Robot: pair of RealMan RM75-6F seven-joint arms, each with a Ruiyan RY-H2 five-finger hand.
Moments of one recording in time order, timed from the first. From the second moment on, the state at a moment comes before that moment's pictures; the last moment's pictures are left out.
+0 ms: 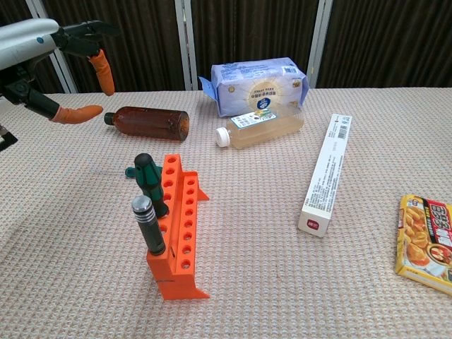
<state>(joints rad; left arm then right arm) -0.55 -1.36 -0.17 -1.75 1.41 1.20 0.27 0.02 -1.19 0.07 -1.56 -1.48 1.52 0.02</state>
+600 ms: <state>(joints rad) -0.81 -1.50 -0.18 -1.49 1.12 0.97 0.96 0.00 -1.18 0.07 -1.56 -1.47 1.54 0.03</state>
